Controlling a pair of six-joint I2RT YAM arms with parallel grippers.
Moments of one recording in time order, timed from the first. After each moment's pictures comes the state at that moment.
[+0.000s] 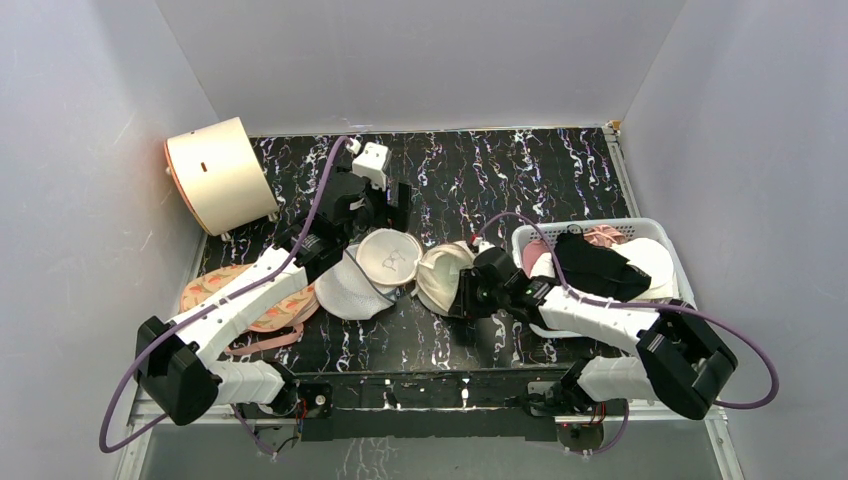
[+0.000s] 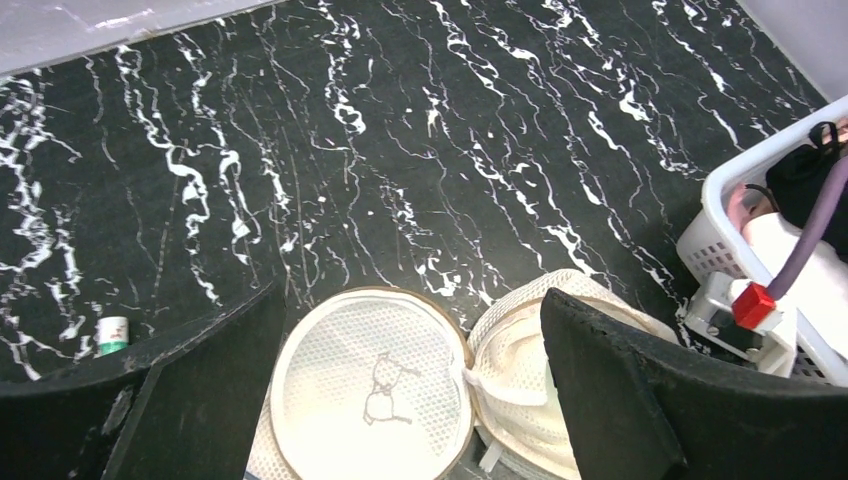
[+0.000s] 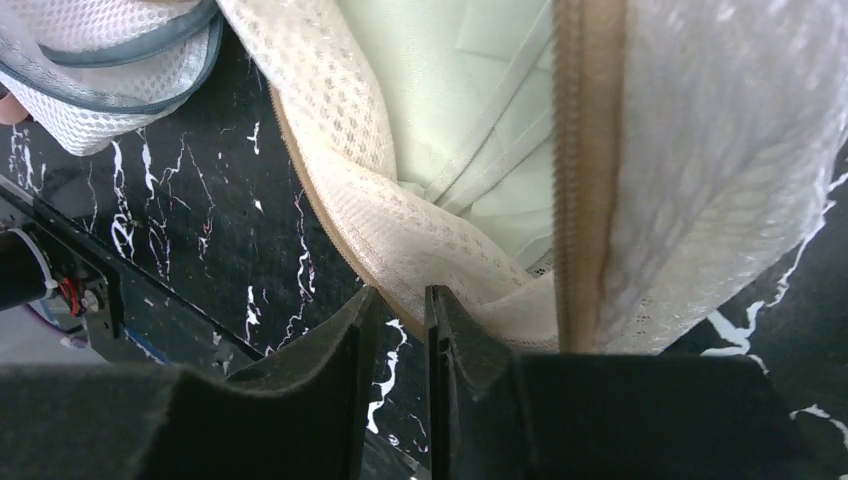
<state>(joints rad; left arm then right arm) -0.67 1.25 1.06 -0.16 -0.20 -0.14 0.77 1.26 0.59 -0.15 -0.13 0.67</state>
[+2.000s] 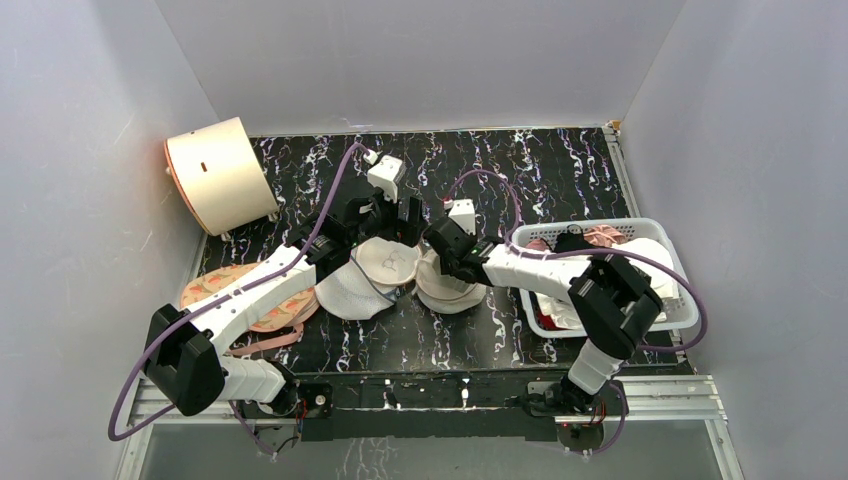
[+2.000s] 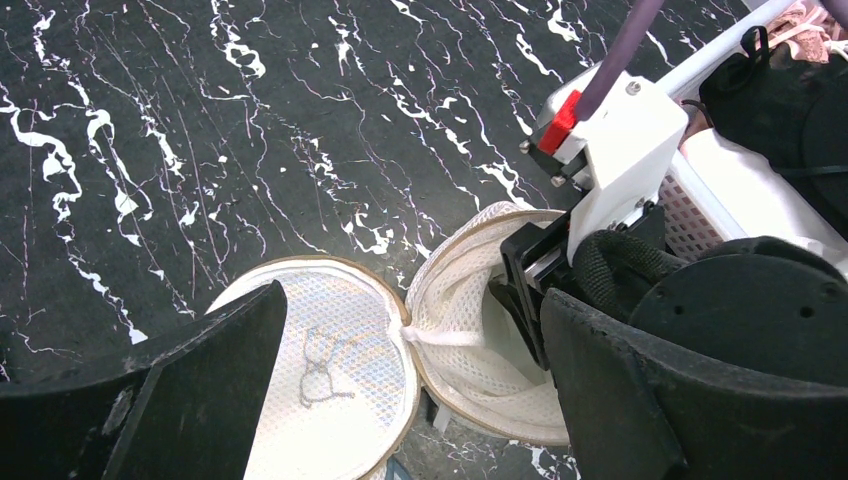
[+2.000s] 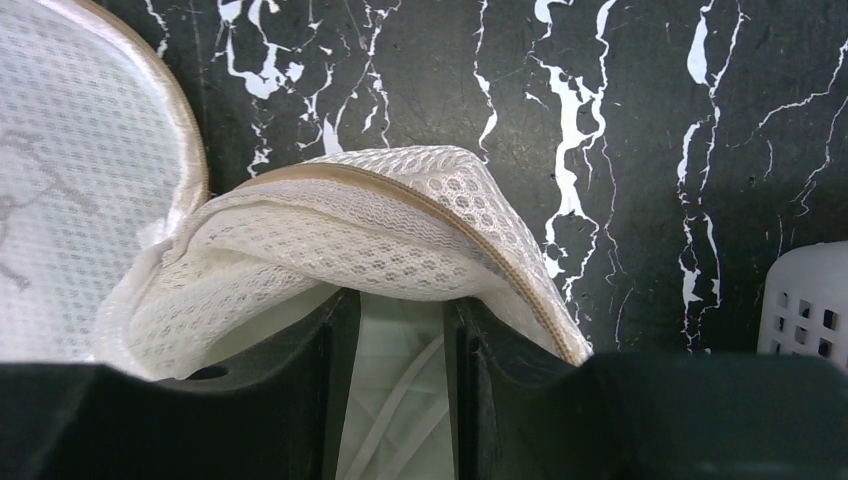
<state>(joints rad) -0.67 1.31 1.02 -0.15 -0.01 -0.18 0.82 1.65 1.02 -0.34 0.49 0.58</state>
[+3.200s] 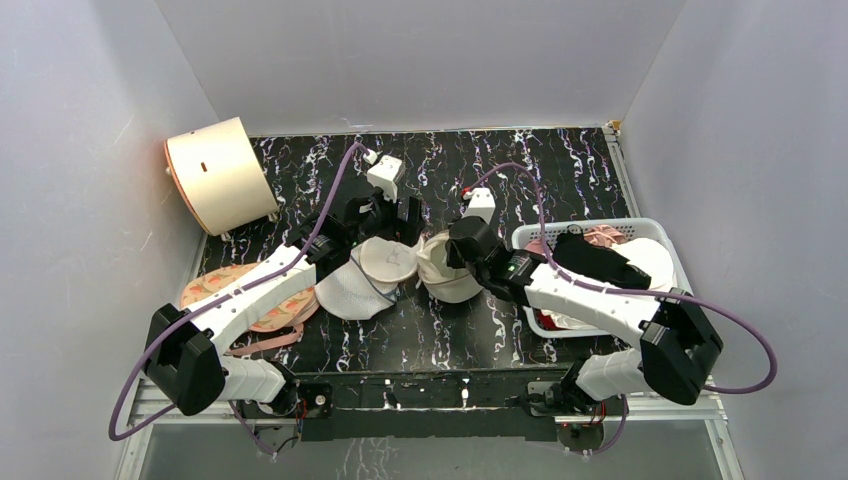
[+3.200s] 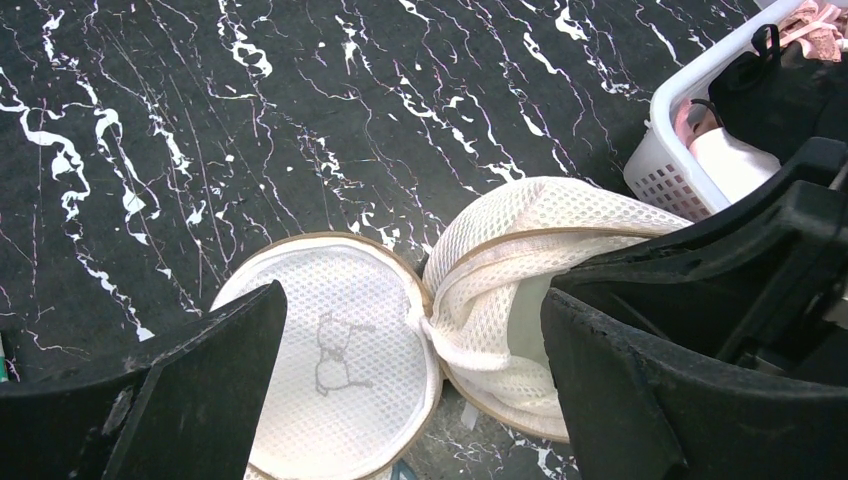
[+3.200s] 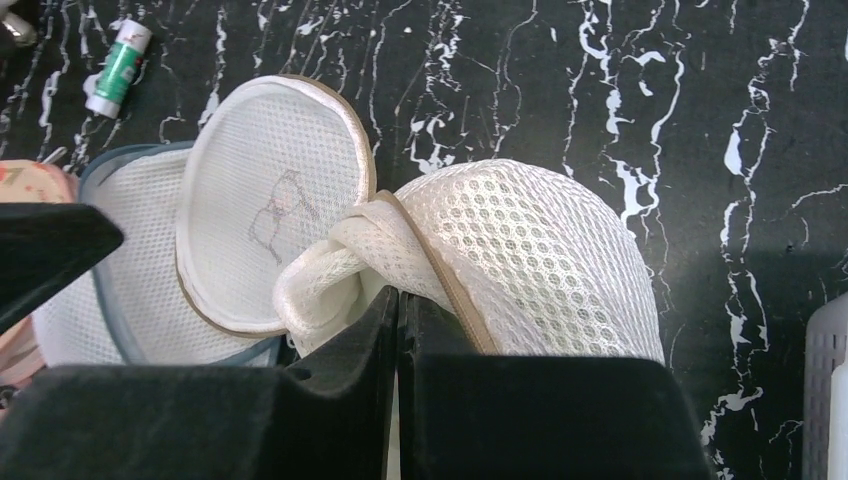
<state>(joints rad) -0.67 1.31 1.02 -0.15 -0.01 -0.18 0.86 1.34 0.88 -0.14 0.46 0.57</state>
